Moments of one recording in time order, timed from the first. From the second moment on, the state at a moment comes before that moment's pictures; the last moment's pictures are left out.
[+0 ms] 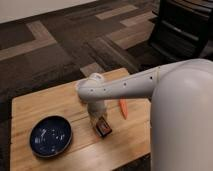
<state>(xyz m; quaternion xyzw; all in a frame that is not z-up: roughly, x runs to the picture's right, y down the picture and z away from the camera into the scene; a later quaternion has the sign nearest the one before) -0.033 0.182 0.769 -0.29 0.21 0.45 0.82</state>
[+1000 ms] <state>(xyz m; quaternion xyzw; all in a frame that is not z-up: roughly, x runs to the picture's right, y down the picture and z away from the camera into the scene) -0.032 0.183 0.771 -0.29 0.21 0.44 0.82</state>
